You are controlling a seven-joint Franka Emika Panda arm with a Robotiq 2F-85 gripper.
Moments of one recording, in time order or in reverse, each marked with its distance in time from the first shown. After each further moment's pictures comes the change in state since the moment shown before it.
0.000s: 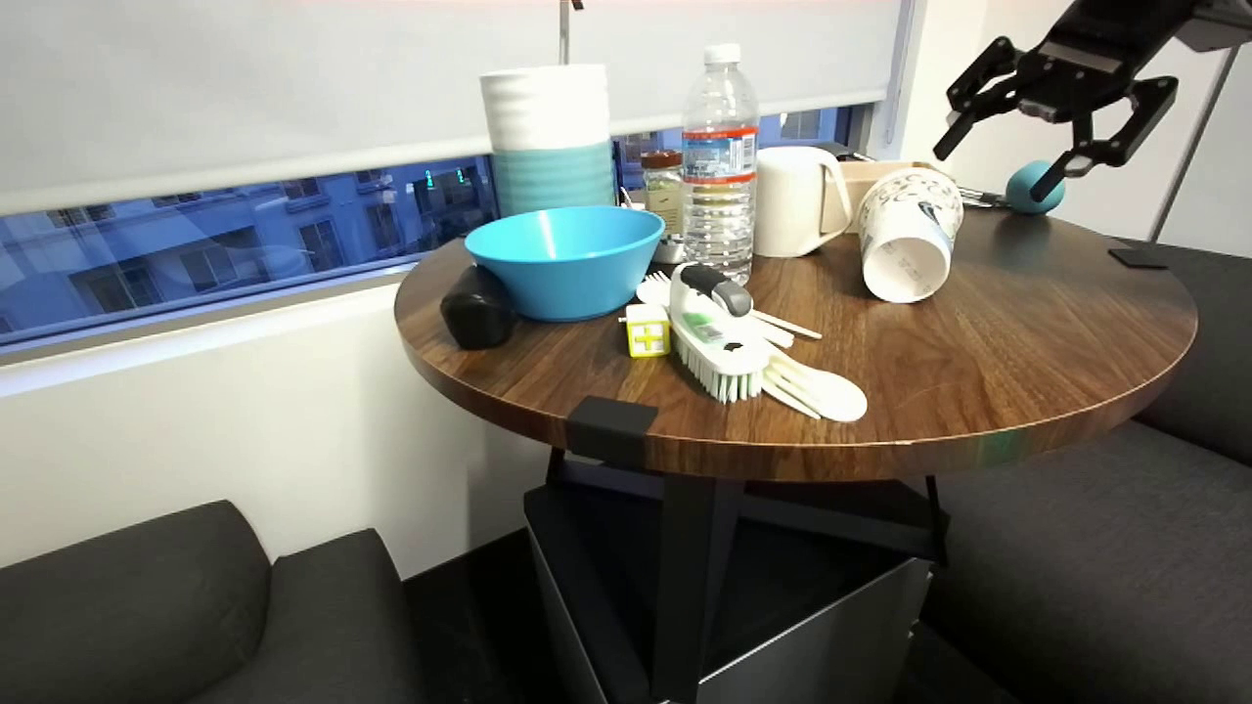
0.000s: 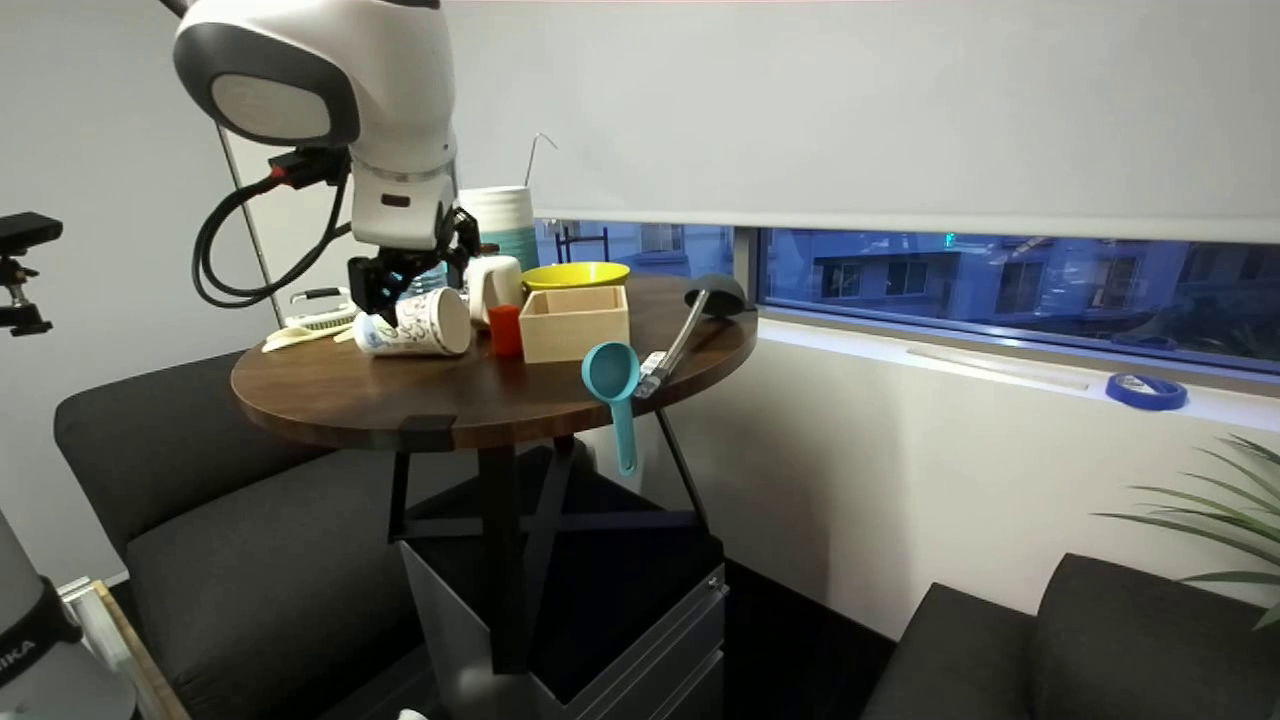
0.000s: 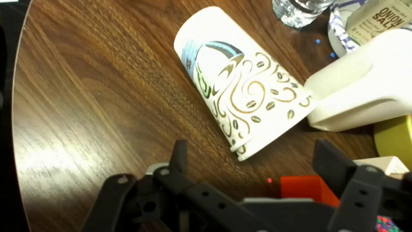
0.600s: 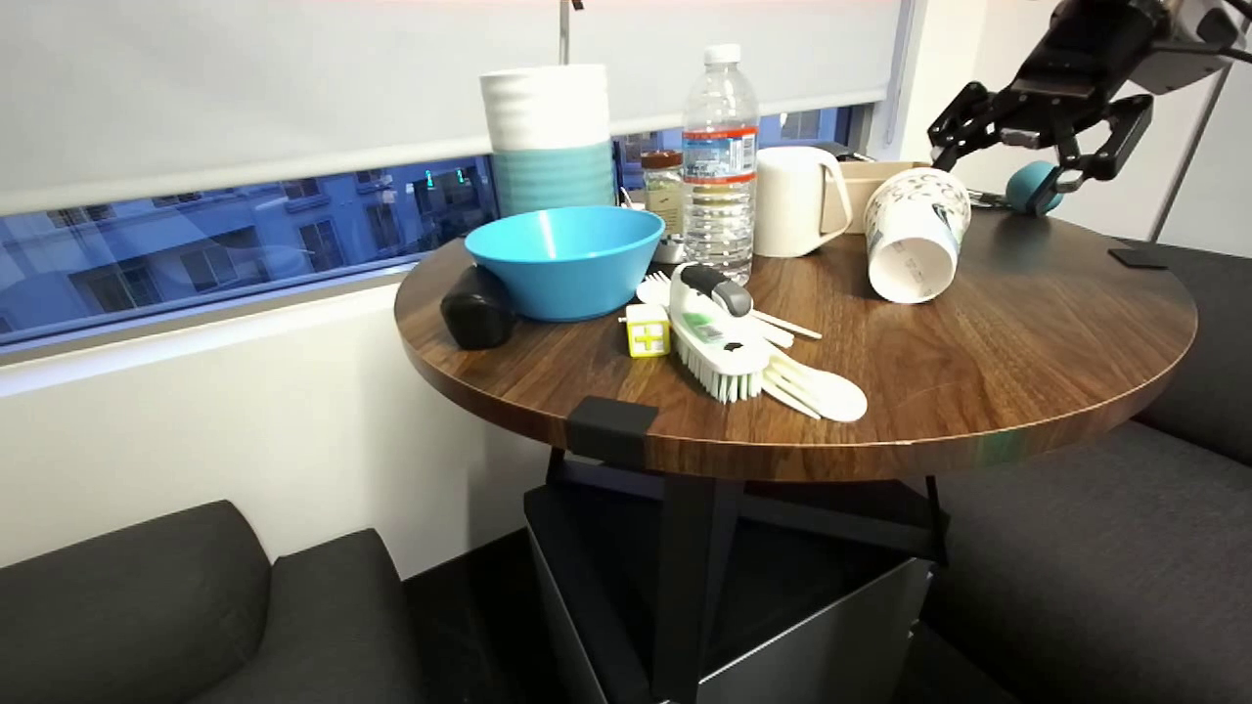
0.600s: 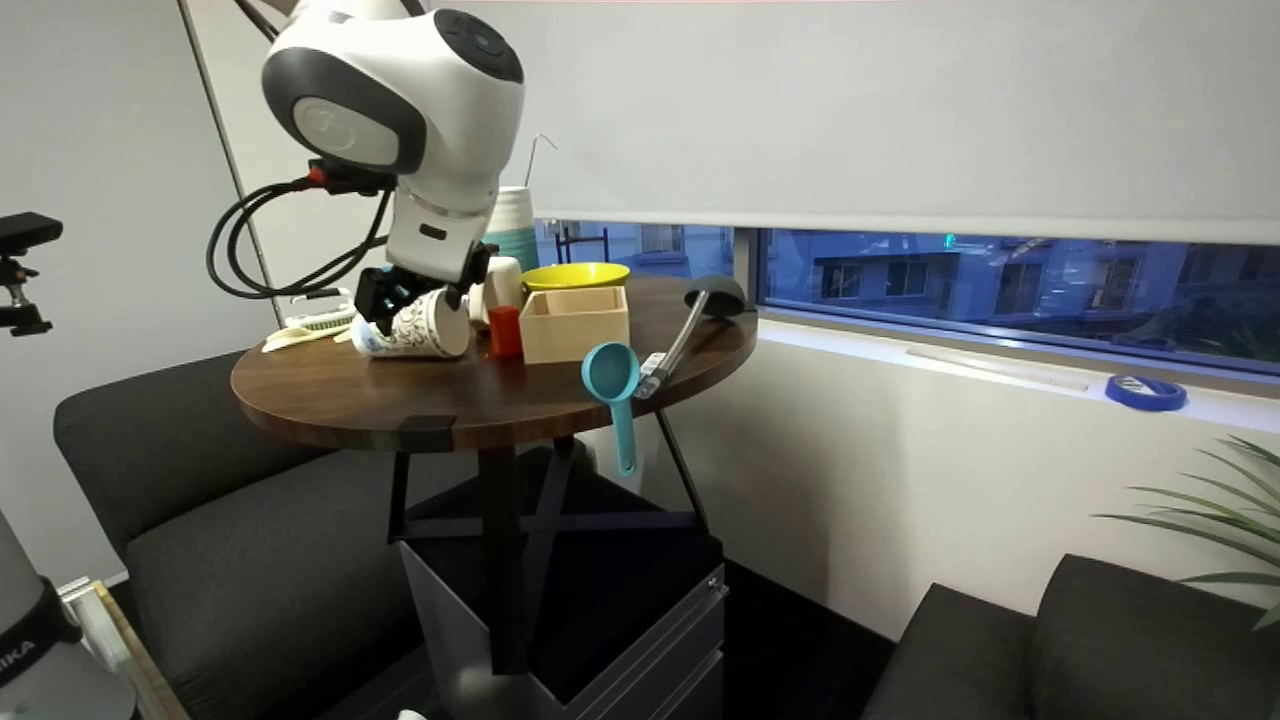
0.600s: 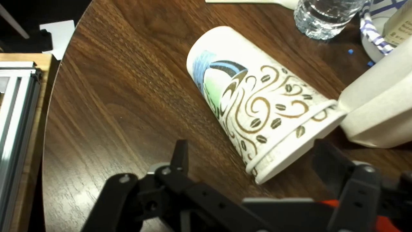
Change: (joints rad) arm -0.040 0.176 -0.001 0.115 0.049 -0.208 0.007
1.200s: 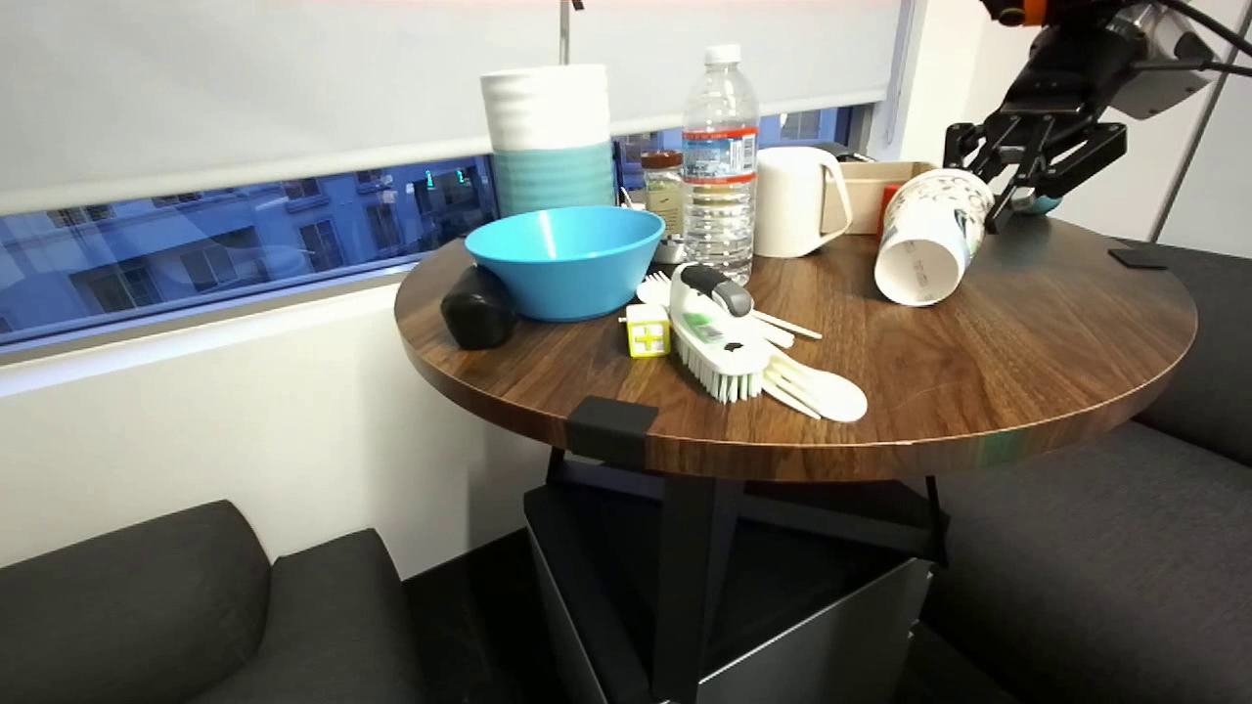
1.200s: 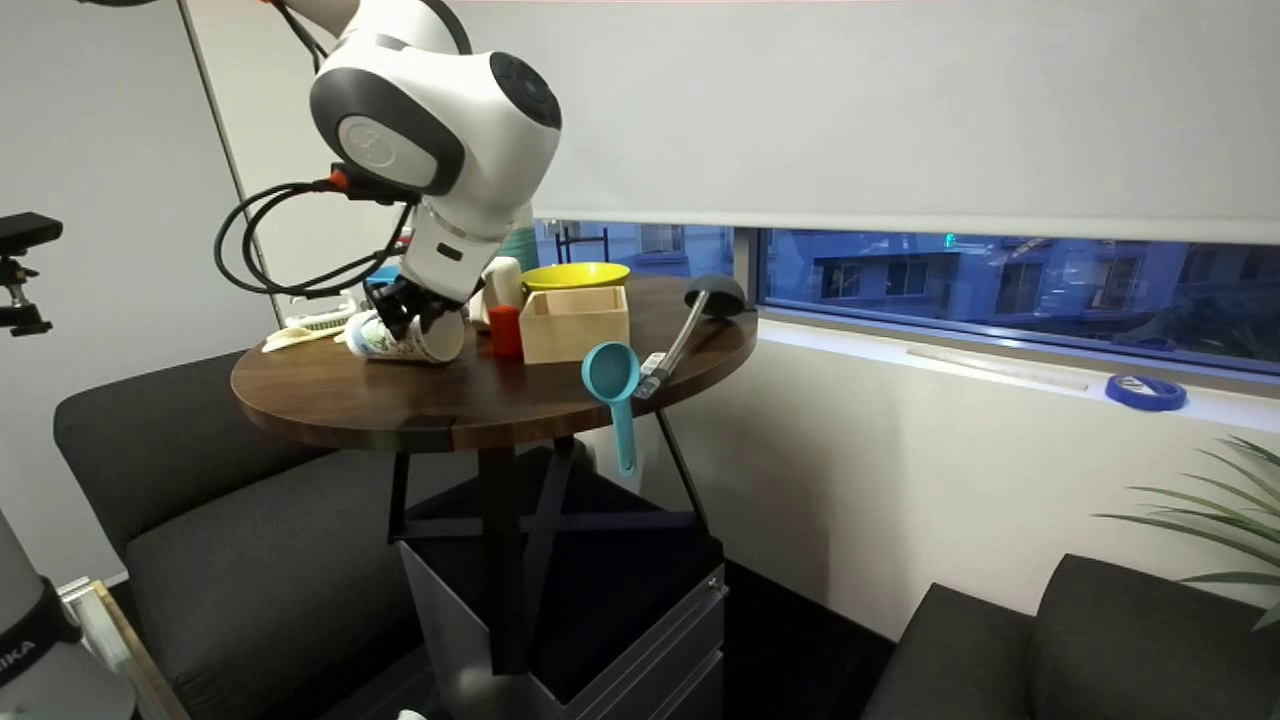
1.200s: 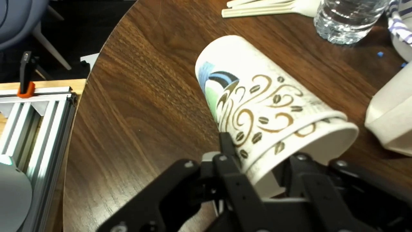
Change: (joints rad) arm -0.022 0.103 0.000 0.063 0.017 -0.129 0.015
